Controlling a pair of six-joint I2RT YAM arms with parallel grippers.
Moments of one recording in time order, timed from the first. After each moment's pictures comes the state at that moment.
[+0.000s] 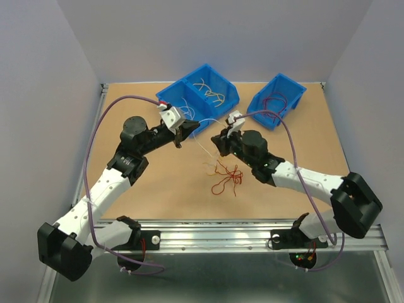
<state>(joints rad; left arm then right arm) -0.49 1.03 0.87 0.20 0.57 0.11 0.77 1.42 0.79 0.47 0.07 0.17</state>
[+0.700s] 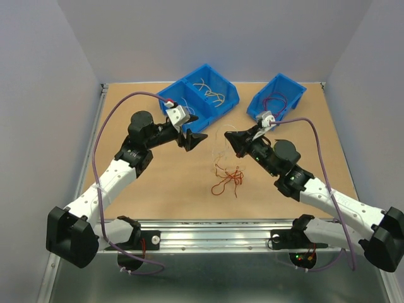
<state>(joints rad) -0.45 1.14 0.87 0.24 0.66 0.12 0.77 0.99 0.68 0.46 0.06 0.26</state>
